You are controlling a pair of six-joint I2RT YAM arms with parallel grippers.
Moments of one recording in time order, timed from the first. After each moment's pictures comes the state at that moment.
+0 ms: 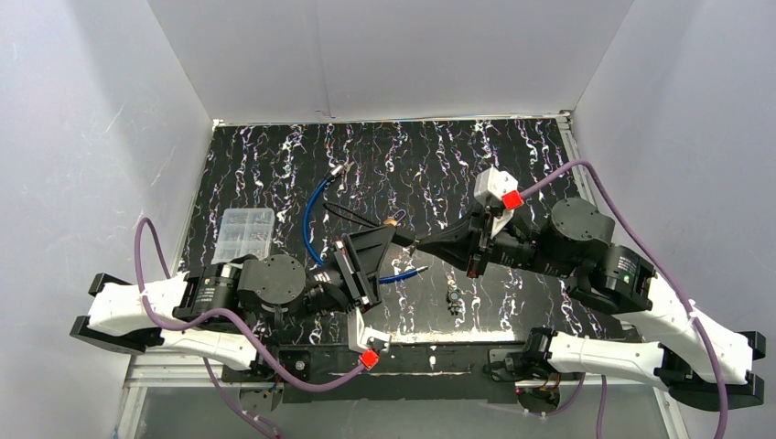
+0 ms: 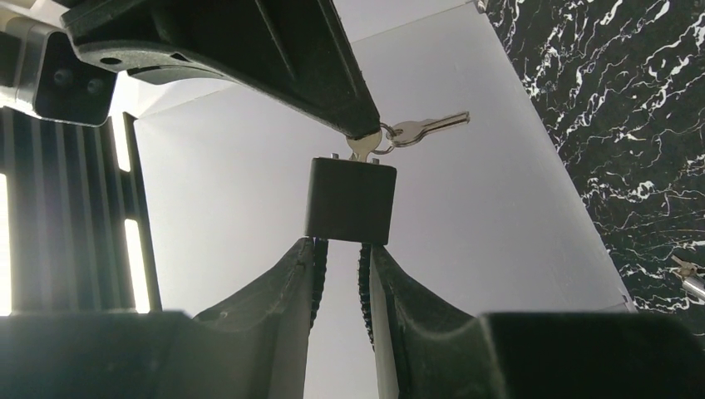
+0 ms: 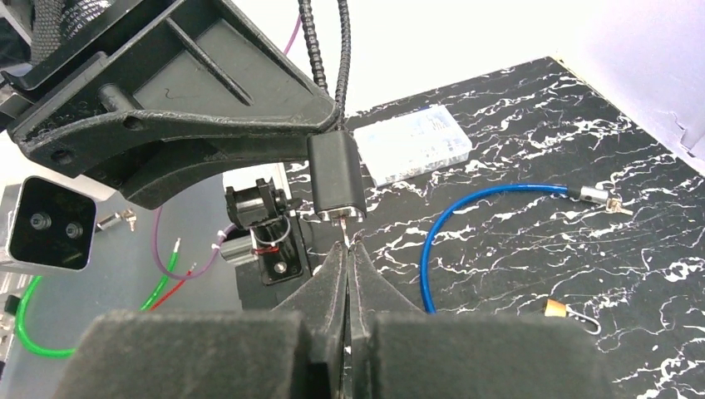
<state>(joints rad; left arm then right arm) -1.64 0.96 1.37 -0.64 -0.53 1.73 1.16 0.86 1.29 -0.46 -0.18 0.11</state>
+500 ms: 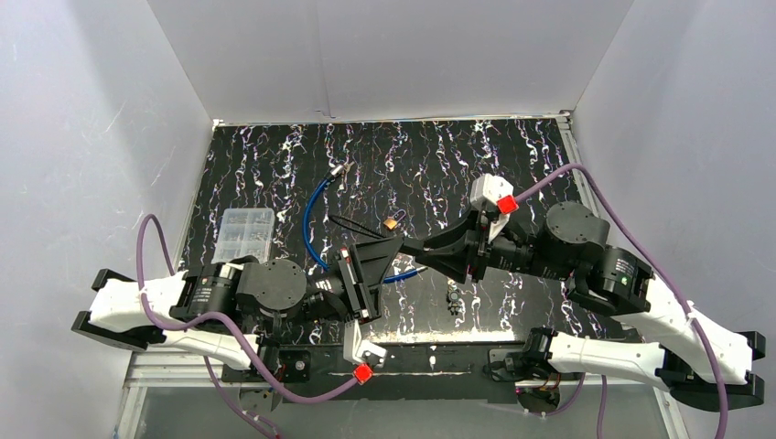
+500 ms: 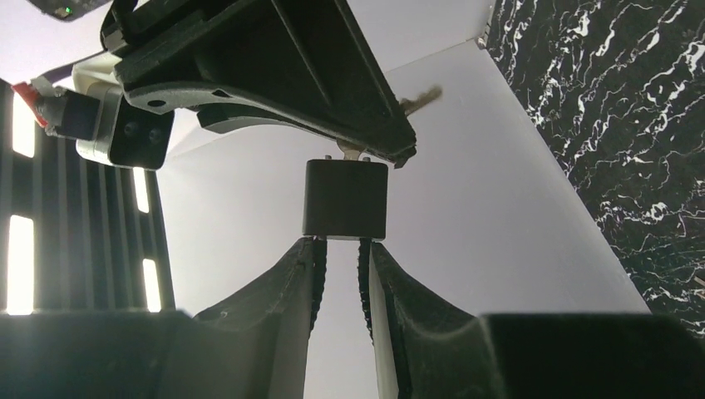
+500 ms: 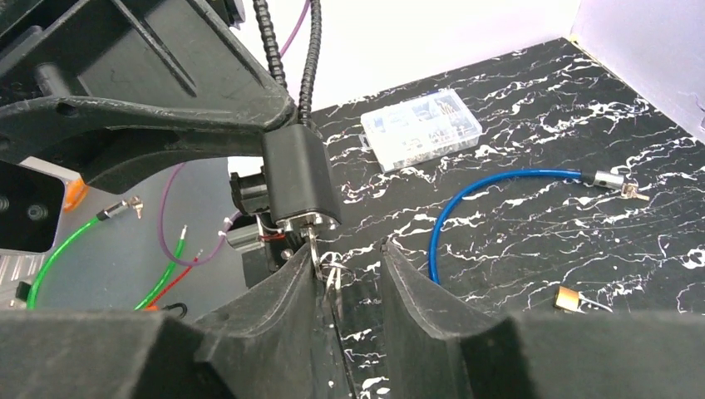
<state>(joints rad) -1.69 0.98 1.41 -0.68 -0.48 1.76 1.16 0.83 1.25 -0.46 -0.19 0.13</state>
